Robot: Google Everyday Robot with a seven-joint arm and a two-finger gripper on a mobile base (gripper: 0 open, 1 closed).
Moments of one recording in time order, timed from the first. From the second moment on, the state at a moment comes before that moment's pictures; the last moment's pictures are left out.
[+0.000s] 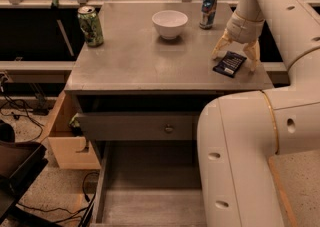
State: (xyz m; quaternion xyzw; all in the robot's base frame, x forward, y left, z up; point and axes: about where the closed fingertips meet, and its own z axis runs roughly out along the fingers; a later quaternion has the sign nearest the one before) arm 0.703 -0.242 0.825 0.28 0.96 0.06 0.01
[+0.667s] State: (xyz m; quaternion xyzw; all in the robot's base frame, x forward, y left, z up) arm 0.702 -0.242 0.827 0.28 0.96 0.06 0.01
